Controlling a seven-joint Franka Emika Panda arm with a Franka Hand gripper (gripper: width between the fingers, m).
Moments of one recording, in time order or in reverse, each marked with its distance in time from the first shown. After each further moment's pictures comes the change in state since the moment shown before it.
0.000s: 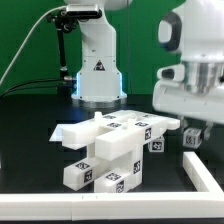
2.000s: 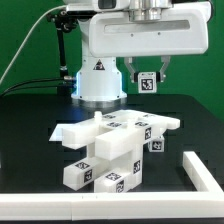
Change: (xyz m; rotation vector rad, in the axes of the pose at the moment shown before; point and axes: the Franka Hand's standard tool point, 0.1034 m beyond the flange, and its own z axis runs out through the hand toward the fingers) arm 0.148 0.054 -0.104 0.047 0.020 -0.414
